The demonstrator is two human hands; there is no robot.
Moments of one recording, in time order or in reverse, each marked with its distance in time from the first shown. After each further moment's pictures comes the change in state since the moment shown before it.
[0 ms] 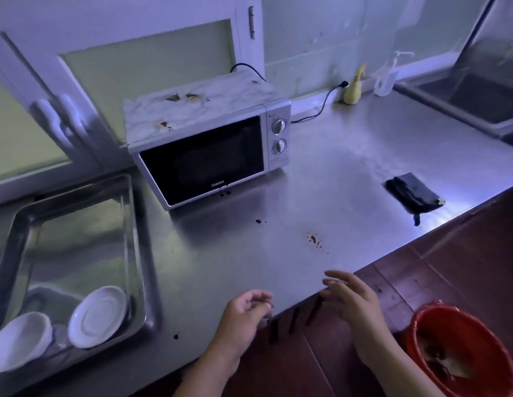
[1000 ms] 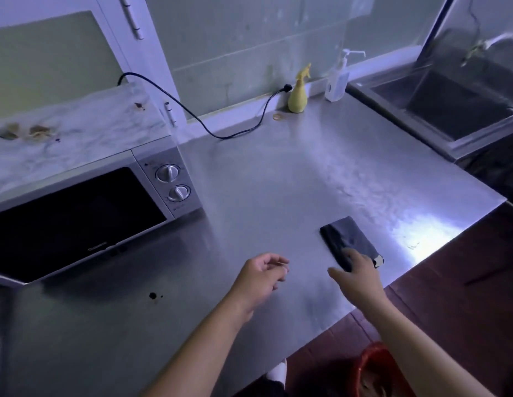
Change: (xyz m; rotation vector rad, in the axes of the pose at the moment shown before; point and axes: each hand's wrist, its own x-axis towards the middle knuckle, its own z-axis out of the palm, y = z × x) left_hand 0.252 0.160 0.286 0.119 -0.230 0.020; right_hand 0.326 -0.150 -0.188 -0.926 0.124 -0.004
